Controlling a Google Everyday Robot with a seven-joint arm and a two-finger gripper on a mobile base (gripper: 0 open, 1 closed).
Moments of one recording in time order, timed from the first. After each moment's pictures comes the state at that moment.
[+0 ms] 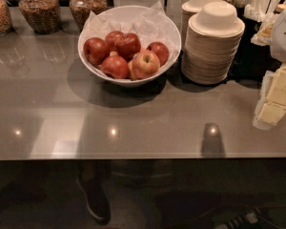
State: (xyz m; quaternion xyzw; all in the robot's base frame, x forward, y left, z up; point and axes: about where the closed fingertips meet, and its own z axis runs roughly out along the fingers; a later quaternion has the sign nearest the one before) arm 0.438 -0.217 0.976 -0.60 0.78 -0.03 0.16
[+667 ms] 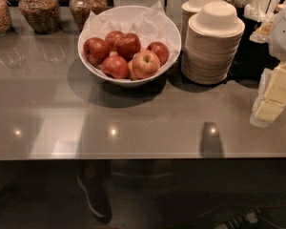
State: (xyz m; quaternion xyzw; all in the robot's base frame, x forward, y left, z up) arm 0.442 -0.213 0.979 -0.60 0.78 -0.03 0.17
